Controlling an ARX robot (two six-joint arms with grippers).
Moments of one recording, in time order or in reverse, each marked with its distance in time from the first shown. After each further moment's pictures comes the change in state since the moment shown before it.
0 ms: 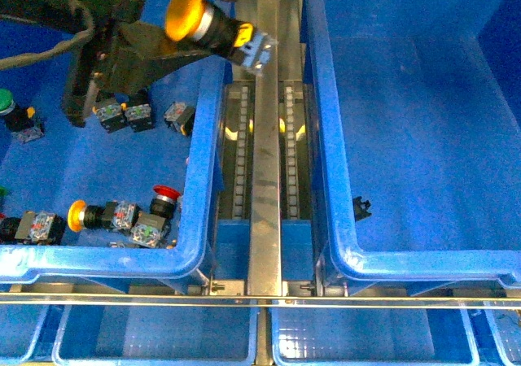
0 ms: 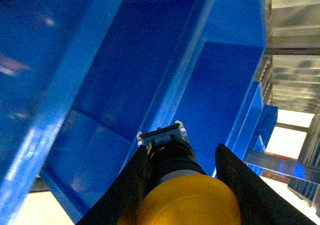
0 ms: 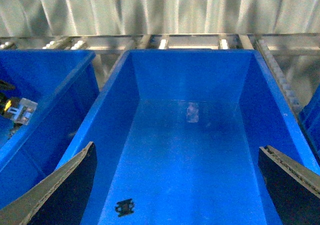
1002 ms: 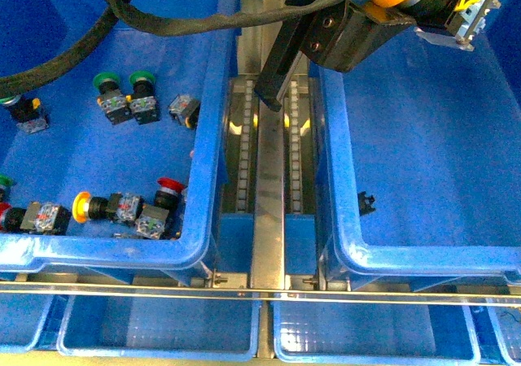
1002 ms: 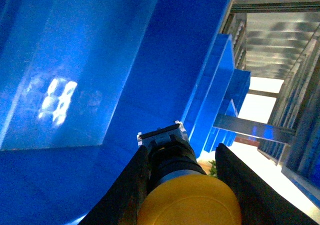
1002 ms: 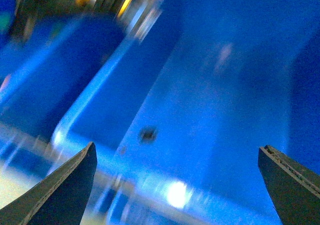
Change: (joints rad) left arm -0.268 0.110 0.138 0.079 -0.060 -0.181; right arm -0.086 0.171 0.101 -0.269 -0.293 -0.198
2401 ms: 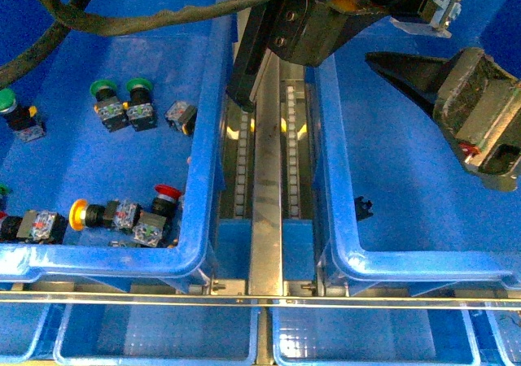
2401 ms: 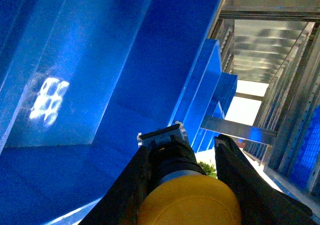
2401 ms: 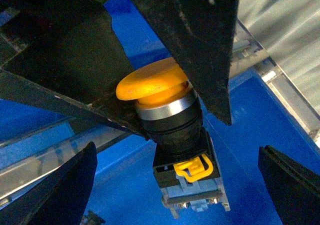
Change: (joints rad) left arm 0.045 -0.050 -0.037 0.031 0.035 -0.037; right arm 0.328 1.159 0.400 0.800 0.085 -0.539
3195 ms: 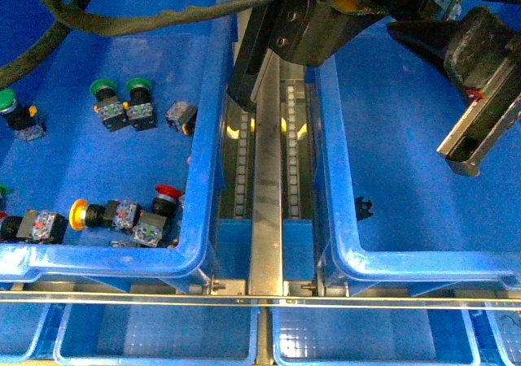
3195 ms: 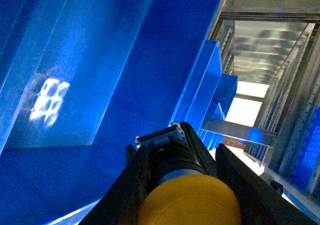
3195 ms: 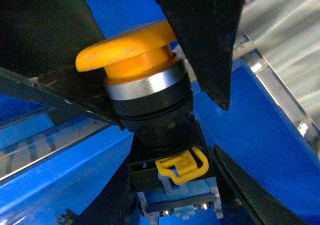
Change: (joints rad) left arm -0.004 0.000 0.000 -0.001 -0.011 0.000; right arm -0.017 0.092 0.006 0.105 0.050 -0.035
